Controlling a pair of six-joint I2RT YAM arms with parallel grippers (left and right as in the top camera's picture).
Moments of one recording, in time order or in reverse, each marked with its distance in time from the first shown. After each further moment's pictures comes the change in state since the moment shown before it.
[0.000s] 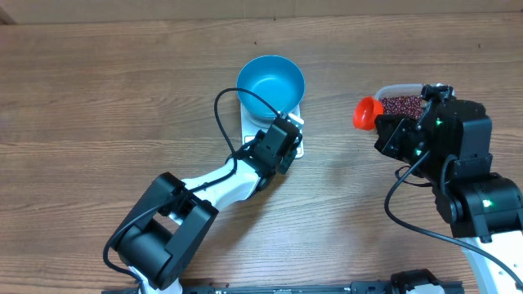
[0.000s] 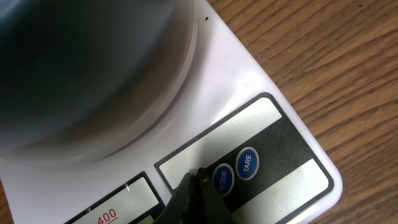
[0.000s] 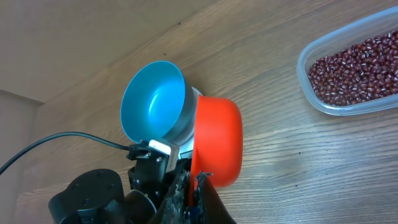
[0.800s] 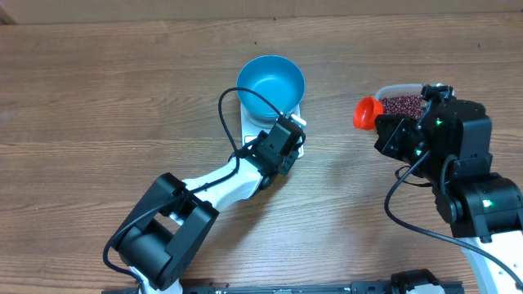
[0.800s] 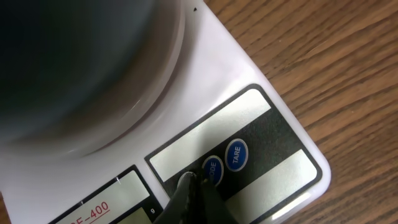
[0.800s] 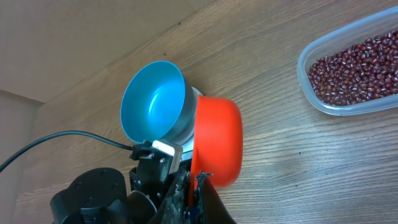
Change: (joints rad) left arm -0.011 0.000 0.031 -0.068 0.000 0.000; right arm 0.000 0.000 0.000 0.000 0.000 0.000
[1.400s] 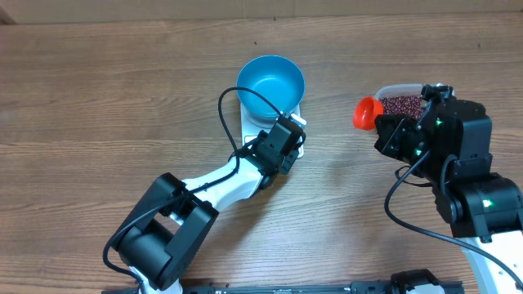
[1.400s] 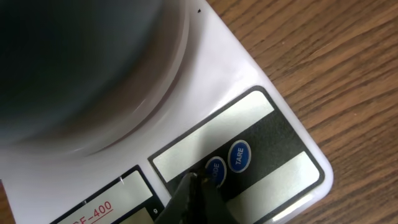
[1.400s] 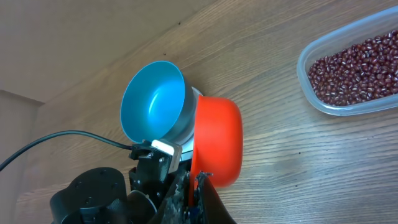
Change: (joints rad) left arm 0.000 0.000 0.003 -0.004 -0.006 -0.008; right arm 0.000 0.000 0.000 0.000 0.000 0.000
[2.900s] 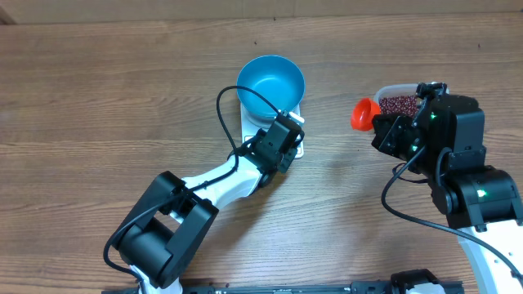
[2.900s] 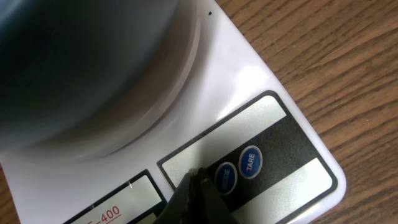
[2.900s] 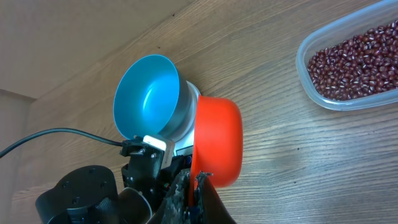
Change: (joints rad) left arm 0.013 0.008 0.005 0.003 -0.001 0.000; right arm 0.000 0.039 0.000 0.000 -0.003 0.000
